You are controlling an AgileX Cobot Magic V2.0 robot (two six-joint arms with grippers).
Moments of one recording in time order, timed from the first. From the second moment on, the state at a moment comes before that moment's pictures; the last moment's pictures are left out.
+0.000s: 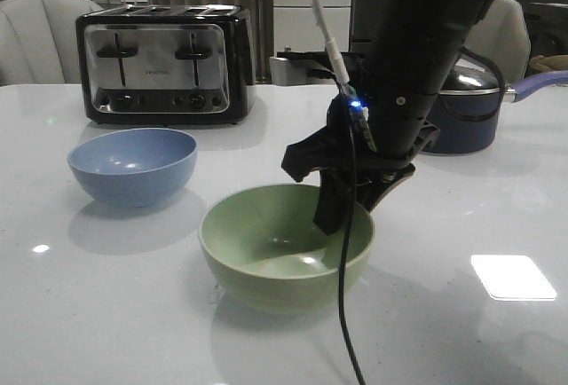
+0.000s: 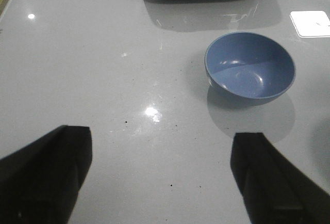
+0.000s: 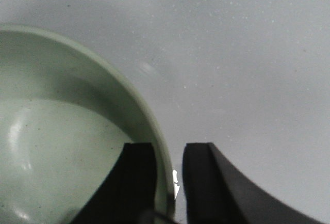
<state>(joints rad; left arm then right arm) -0.06 0.70 -0.68 -0.01 0.63 0.05 0.48 1.89 -1.26 0.24 0.67 -0.27</state>
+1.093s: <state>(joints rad) -0.09 0.76 -0.68 -0.01 0.63 0.05 0.48 0.77 -0.76 0.24 0.77 -0.32</state>
